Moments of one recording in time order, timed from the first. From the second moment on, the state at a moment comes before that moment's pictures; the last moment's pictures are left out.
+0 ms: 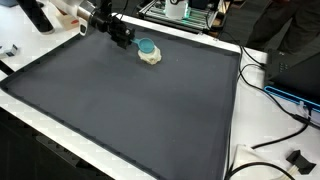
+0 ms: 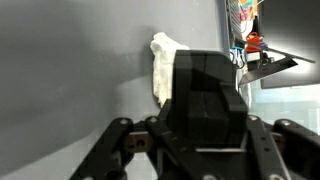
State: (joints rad) arm -0.32 0.63 -0.17 -1.90 0.85 1.58 -0.89
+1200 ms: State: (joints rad) arm -0.31 0.60 -0.13 -1.90 0.78 1.62 -1.05
